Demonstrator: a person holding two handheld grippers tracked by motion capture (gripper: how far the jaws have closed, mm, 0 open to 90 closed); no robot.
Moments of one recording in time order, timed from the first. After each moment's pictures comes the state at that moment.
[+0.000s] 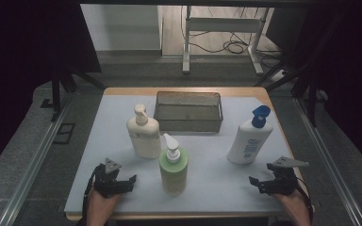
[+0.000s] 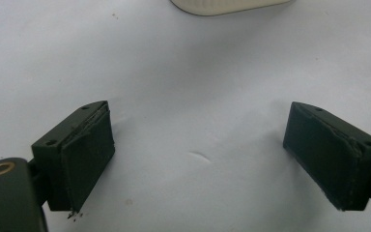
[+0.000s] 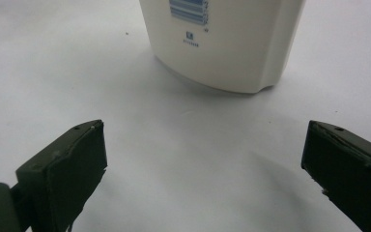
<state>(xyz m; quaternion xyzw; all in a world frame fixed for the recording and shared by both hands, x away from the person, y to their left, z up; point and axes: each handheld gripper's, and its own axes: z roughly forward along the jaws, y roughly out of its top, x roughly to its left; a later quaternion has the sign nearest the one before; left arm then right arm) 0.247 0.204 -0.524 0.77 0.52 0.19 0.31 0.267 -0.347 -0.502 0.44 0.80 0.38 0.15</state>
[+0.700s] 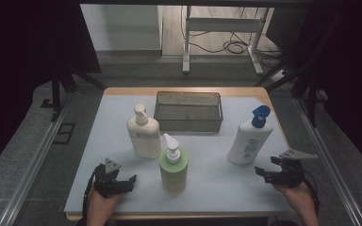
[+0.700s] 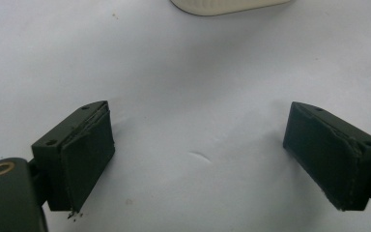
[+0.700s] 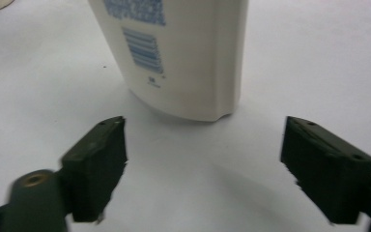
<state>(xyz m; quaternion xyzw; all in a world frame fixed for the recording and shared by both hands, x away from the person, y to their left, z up) 0.247 0.204 -0.524 0.77 0.52 0.19 0.31 0.280 -0.359 -0.478 0.46 0.78 0.38 0.17</state>
